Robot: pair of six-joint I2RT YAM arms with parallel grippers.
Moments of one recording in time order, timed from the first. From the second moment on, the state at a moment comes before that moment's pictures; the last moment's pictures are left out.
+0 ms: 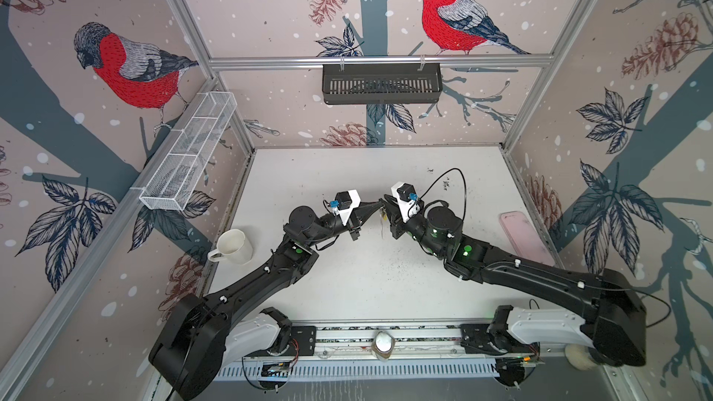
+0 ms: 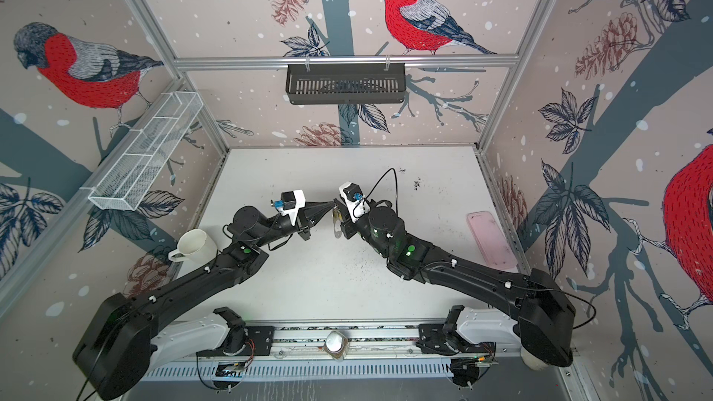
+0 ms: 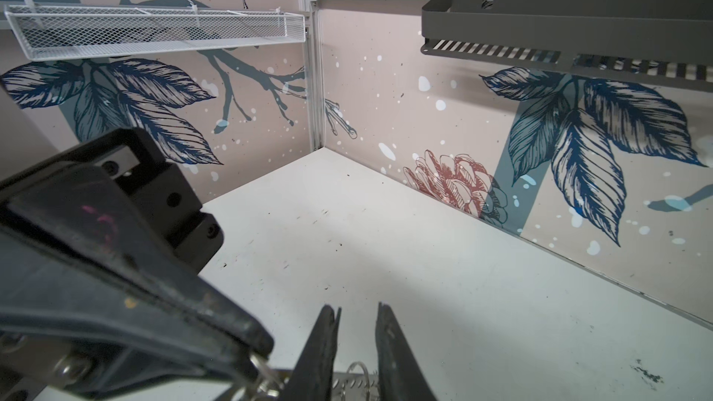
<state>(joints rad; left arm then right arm) -0.57 1.14 0.56 0.80 0.64 0.00 1.00 1.23 0.79 0.37 0.22 -0.01</state>
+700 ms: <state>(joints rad) -0.55 1.12 0.53 0.87 0.60 -0.03 1.01 1.26 0.76 0.39 0.27 -0.03</state>
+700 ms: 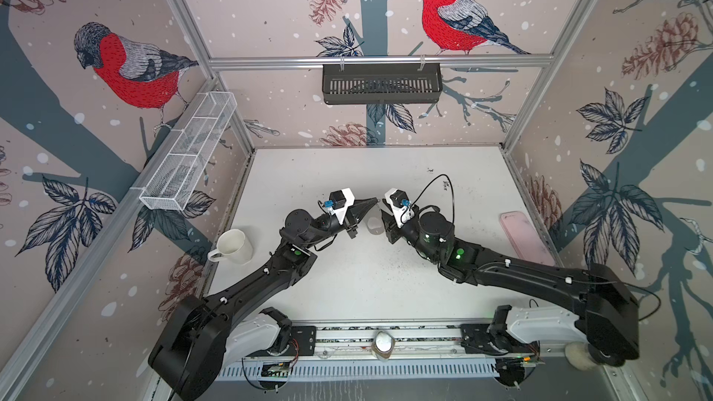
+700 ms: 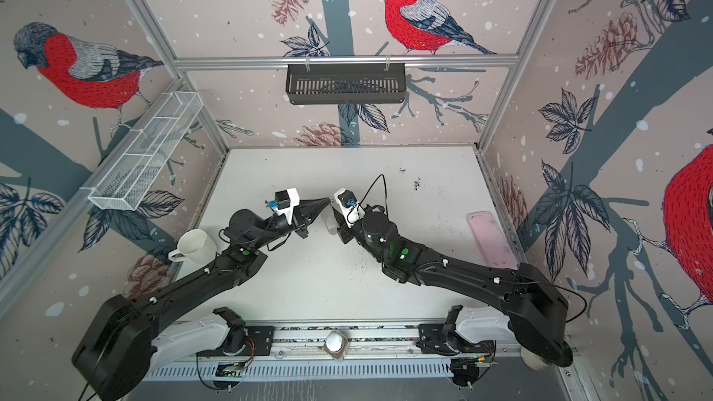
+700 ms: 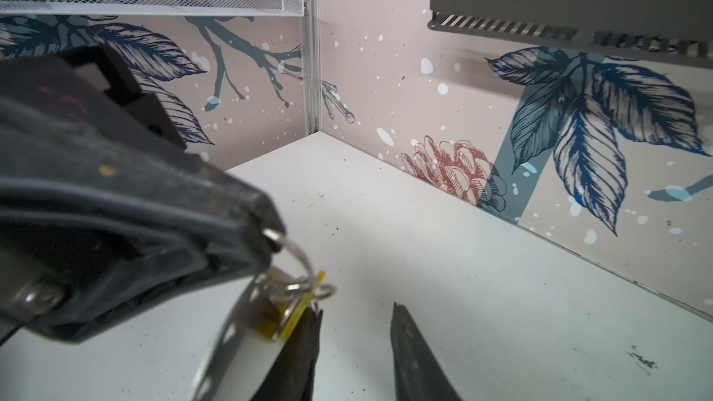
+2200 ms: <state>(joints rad) -0.53 1.17 0.52 0.96 0.74 -0.11 1.02 1.15 0.72 0.36 0.06 -0.06</state>
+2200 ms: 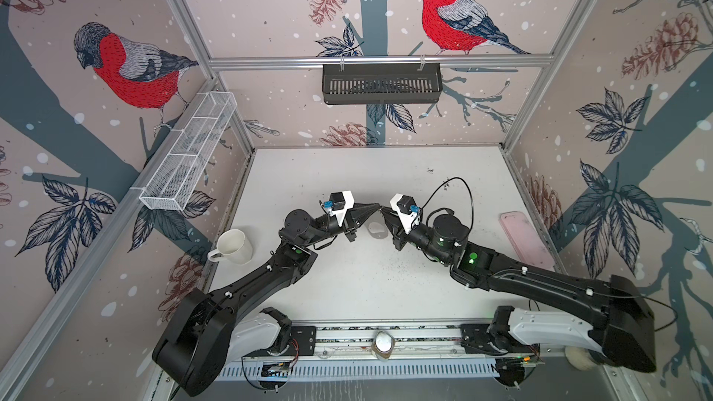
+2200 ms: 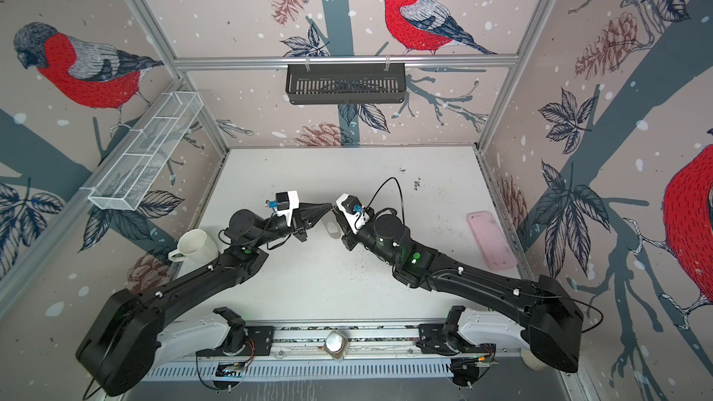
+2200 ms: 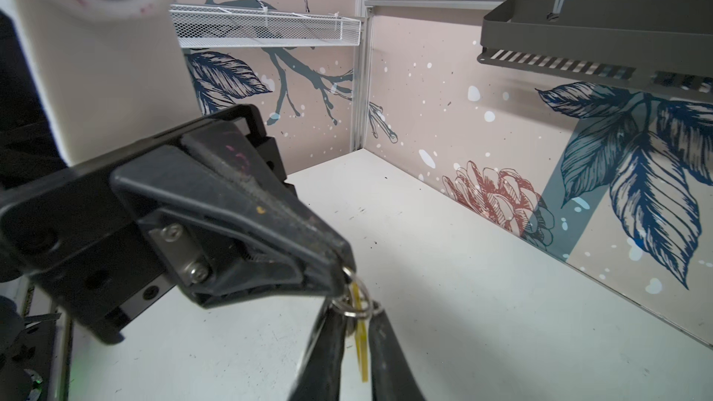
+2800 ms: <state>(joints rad) -0.53 1.17 0.52 1.02 0.76 -0.13 1.02 1.15 0.73 0.35 -0.07 -0.13</state>
